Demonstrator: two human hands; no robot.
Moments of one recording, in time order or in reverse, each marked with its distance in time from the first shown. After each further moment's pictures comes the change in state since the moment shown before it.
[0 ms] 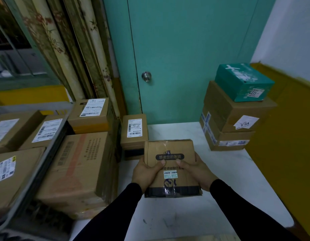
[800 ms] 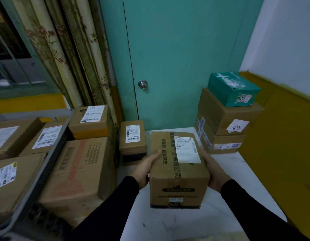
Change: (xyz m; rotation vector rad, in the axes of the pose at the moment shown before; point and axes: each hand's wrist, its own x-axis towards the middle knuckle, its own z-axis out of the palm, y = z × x) left_hand -0.010 0.048 -0.010 -0.290 -0.351 -0.227; right_hand -0.030 -0.036 -0.024 0.289 -0.063 0.100
